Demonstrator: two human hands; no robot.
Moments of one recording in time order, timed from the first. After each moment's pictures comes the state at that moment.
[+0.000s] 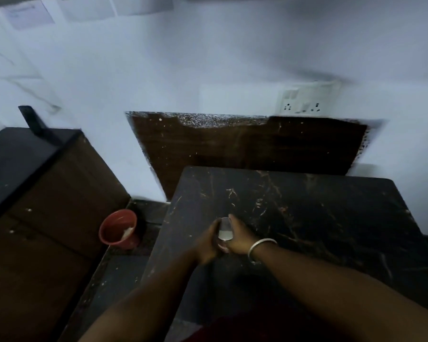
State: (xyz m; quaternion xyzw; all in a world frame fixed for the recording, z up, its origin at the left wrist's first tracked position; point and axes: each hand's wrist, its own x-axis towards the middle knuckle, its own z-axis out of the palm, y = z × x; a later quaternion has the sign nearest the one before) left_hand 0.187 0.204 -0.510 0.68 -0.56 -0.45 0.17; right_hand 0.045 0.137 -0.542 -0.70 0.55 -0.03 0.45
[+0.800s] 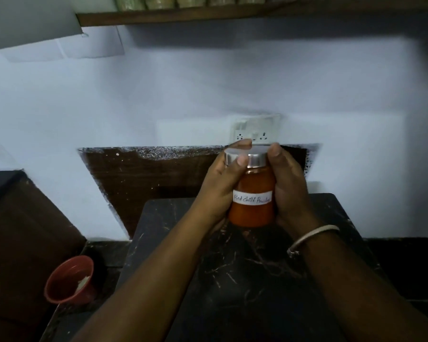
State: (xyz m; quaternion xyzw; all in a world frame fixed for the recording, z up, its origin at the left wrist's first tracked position) left_hand 0.042 0.174 -0.231 0.39 -0.52 -0.53 0.55; right_hand -0.092 0.110 -0.314 -0.57 0.33 -0.55 0.52
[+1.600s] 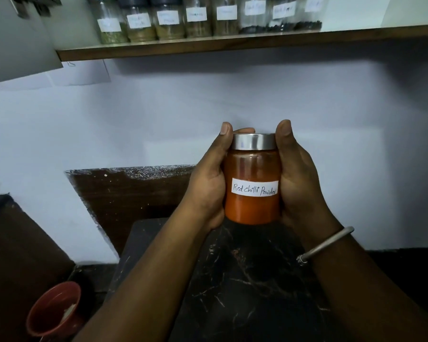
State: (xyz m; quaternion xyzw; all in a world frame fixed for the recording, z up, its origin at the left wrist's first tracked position) left_hand 0.008 0.157 -0.181 0.33 -0.43 -0.62 0.56; right_hand -0.119 0.143 -0.193 -0.51 0.36 -0.61 0.49
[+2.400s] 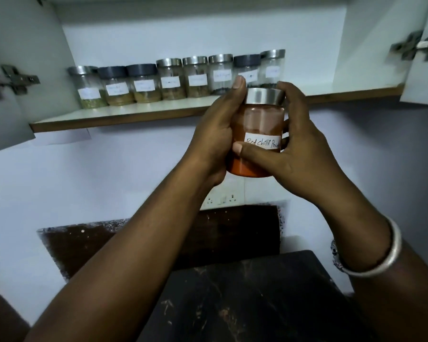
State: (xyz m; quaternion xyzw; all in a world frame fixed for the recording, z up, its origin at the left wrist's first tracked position) left_hand -0.050 0.056 -0.064 0.23 -0.59 -0.54 0.56; right_hand -0.188 0.092 -0.089 -0.70 0.45 -0.54 0.11
